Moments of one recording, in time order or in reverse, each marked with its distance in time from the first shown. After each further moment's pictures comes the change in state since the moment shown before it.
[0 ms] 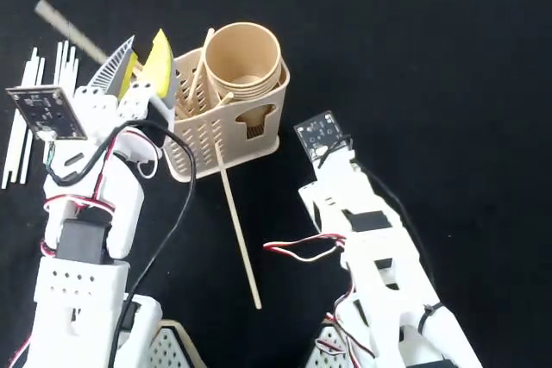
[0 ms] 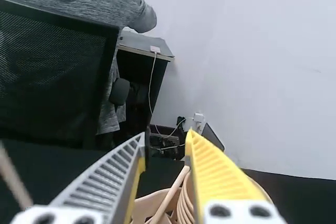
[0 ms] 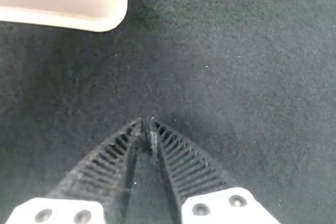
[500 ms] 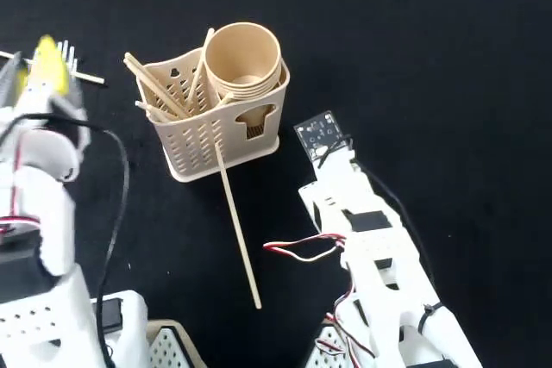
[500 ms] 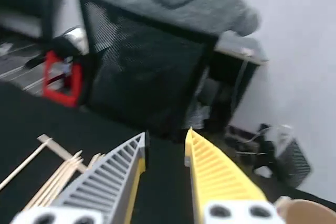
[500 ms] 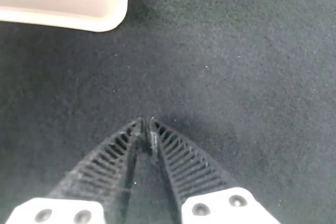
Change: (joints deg) left arm -21.5 1.5 -22.2 30.5 0.0; right arm 0.0 0.0 0.0 0.0 0.0
